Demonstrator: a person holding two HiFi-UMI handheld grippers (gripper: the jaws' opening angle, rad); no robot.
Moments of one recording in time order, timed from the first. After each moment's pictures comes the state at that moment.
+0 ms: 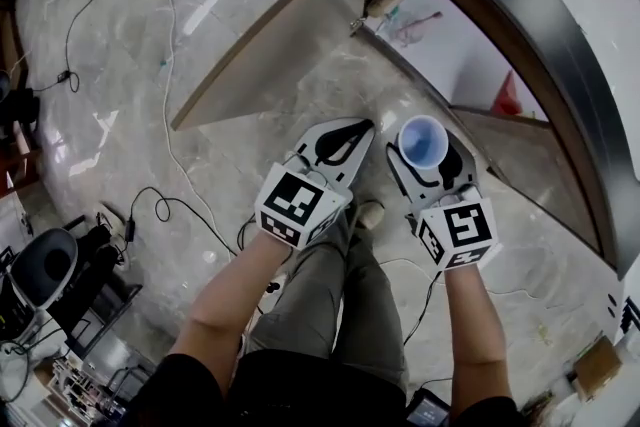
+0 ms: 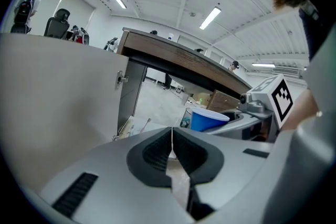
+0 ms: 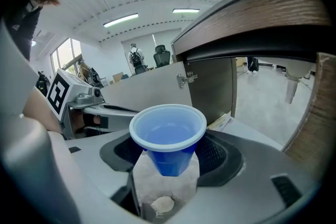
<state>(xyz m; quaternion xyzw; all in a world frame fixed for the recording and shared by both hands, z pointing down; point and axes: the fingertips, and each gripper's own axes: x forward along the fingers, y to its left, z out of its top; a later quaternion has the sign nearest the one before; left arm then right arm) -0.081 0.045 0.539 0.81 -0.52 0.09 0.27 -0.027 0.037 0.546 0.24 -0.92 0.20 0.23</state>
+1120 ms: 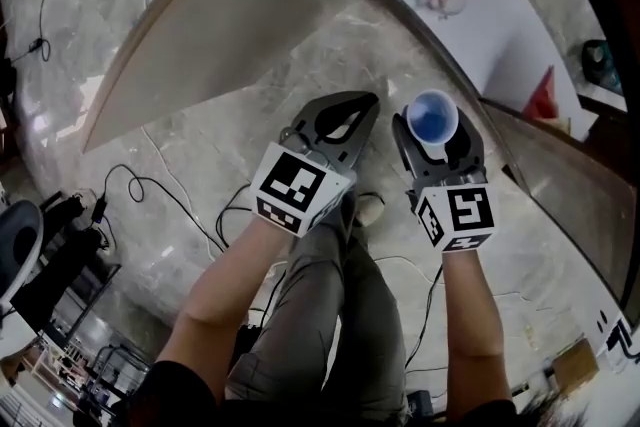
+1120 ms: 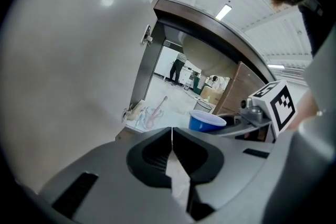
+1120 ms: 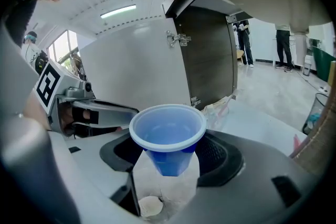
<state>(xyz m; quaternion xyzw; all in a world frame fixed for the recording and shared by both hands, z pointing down) -0.109 0.033 0.687 0.78 -0.54 0.09 0.29 -0.050 0.016 0.704 0.26 -0.91 0.20 0.26</state>
